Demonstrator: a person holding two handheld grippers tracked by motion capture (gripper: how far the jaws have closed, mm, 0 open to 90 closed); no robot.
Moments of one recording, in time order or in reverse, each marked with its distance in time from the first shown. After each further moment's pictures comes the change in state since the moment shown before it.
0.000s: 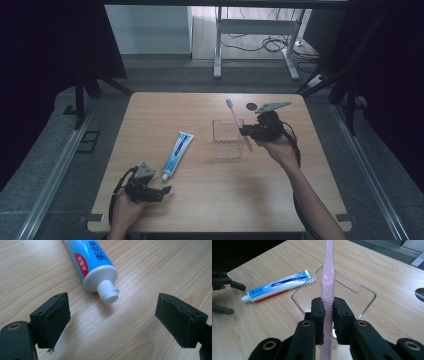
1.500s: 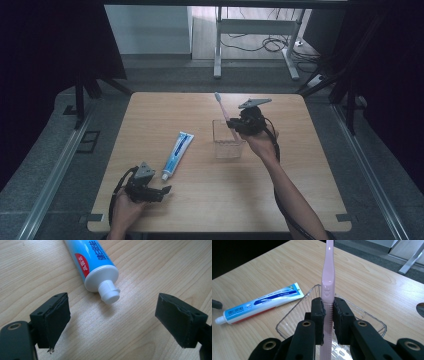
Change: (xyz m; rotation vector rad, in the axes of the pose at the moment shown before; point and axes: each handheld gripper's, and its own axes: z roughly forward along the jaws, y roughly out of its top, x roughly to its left) left arm 0.000 0.000 0.000 0.004 0.007 0.007; right arm 0.003 0.016 0.052 -0.037 -0.079 0.000
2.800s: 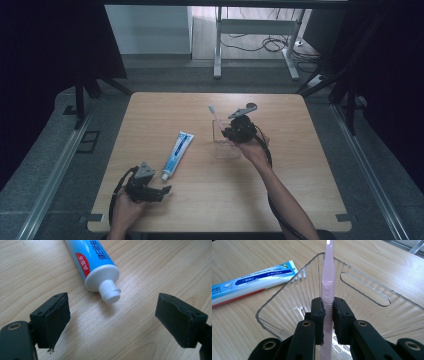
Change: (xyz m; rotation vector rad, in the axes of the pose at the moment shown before) left arm 0.001 0.000 0.000 0.002 0.003 -0.001; right arm 0.008 -0.023 0.040 0.109 -0.025 -0.042
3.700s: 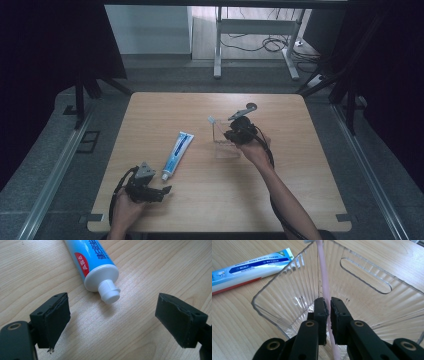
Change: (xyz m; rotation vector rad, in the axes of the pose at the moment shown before) left arm 0.000 0.000 0.000 0.002 -0.002 0.004; right arm 0.001 -0.002 -0.002 0.070 -0.016 -0.009
